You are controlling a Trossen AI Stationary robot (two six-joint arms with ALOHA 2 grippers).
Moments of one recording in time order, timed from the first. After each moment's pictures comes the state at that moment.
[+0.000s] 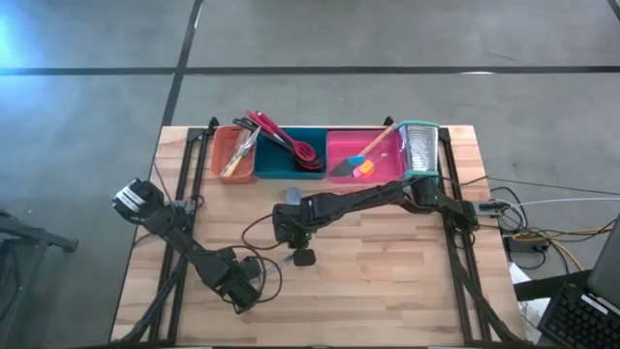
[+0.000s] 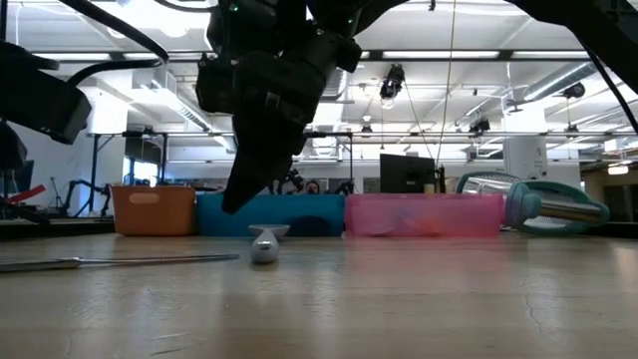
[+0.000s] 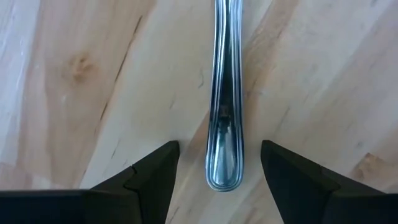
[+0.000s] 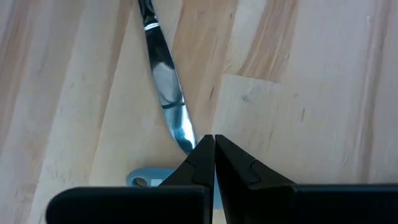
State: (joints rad) left arm -0.70 1.85 0.95 -0.76 0.02 -1.20; right arm 0.07 2.32 1.91 -0.68 -0.26 -0.02
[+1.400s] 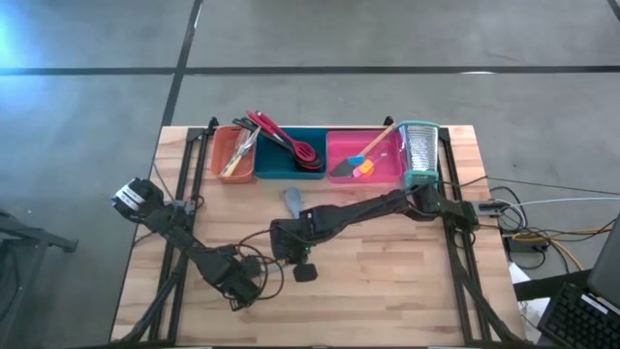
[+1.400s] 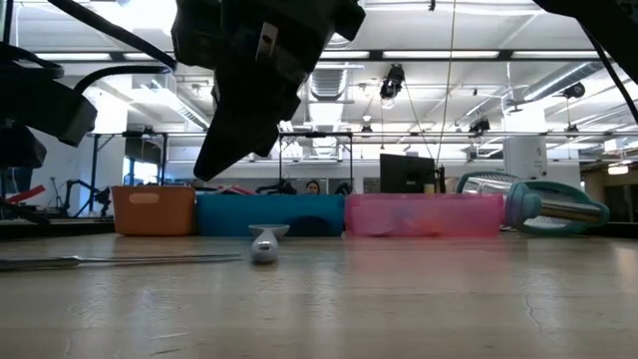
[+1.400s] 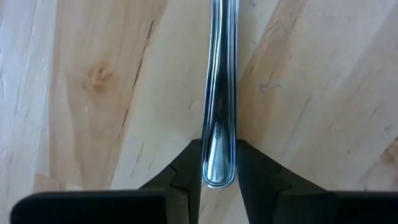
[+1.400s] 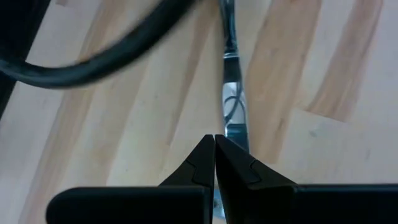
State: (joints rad) left arm -0.69 1.82 0.94 -0.78 0.04 -1.08; right arm 0.16 2.32 1.98 -0.70 -0.27 -0.03
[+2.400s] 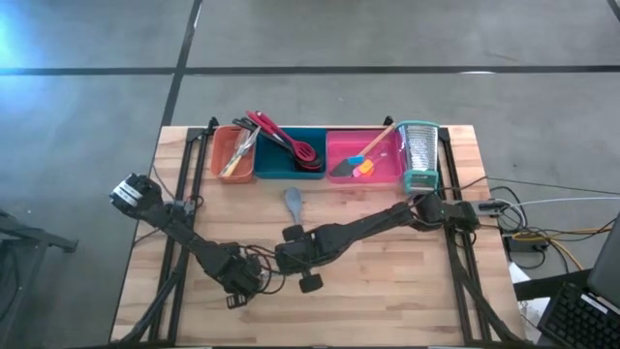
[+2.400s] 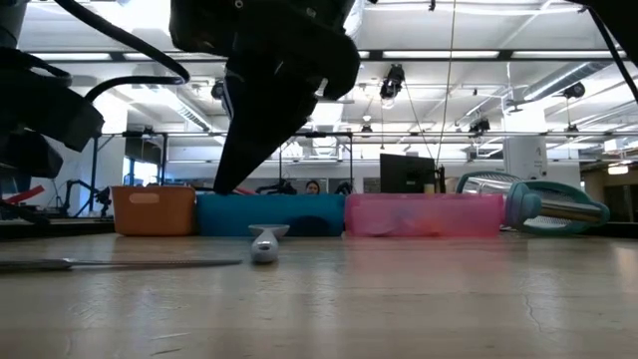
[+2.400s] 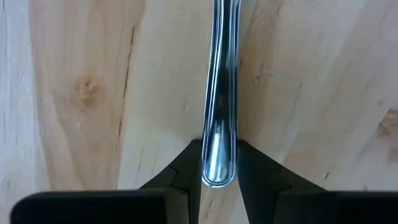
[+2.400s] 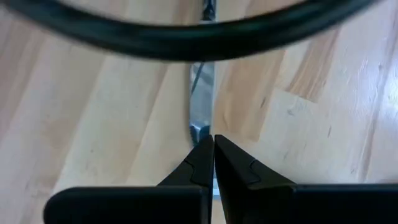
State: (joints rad) left arm -0.63 1.74 0.90 -0.74 0.11 -0.91; right arm 0.27 2.32 1.97 -0.77 0.05 -0.08
